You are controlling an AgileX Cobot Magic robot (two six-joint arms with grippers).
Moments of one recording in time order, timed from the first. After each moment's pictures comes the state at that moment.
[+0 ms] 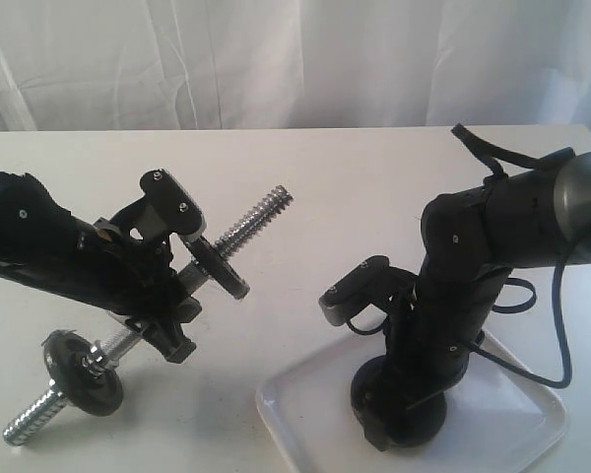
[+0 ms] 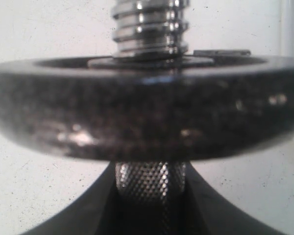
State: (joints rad) left arm -0.56 1.56 -0.81 -0.52 0.28 0.91; right arm 0.54 1.78 -0.90 0.13 0.74 -0.39
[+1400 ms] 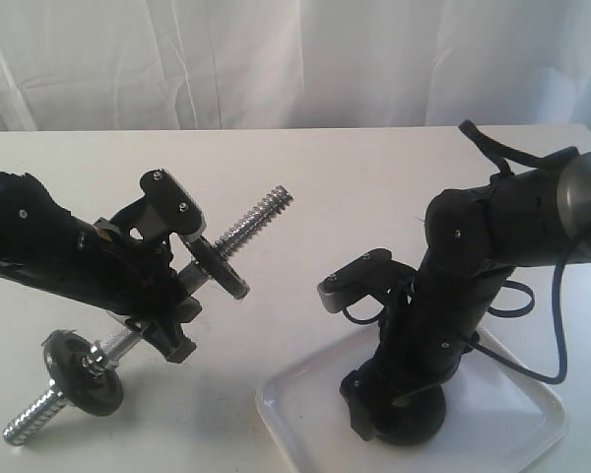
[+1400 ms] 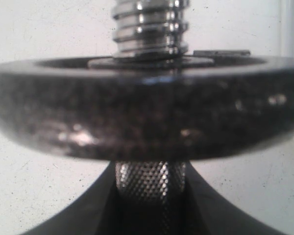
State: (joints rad) left arm -0.56 1.56 -0.81 -0.52 0.28 0.91; right arm 0.54 1.79 -0.90 0.20 0.69 -0.38
